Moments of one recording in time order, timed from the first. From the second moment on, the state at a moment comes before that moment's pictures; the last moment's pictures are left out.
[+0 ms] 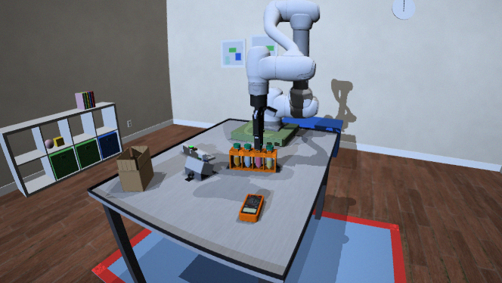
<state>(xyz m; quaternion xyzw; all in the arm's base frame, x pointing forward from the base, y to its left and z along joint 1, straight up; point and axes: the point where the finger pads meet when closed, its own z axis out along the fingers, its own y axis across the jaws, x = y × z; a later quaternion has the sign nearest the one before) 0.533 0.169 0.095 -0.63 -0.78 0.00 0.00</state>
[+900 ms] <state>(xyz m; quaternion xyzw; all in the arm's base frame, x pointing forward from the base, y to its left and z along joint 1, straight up) 0.533 0.169 0.095 -0.44 -0.90 0.00 0.00</state>
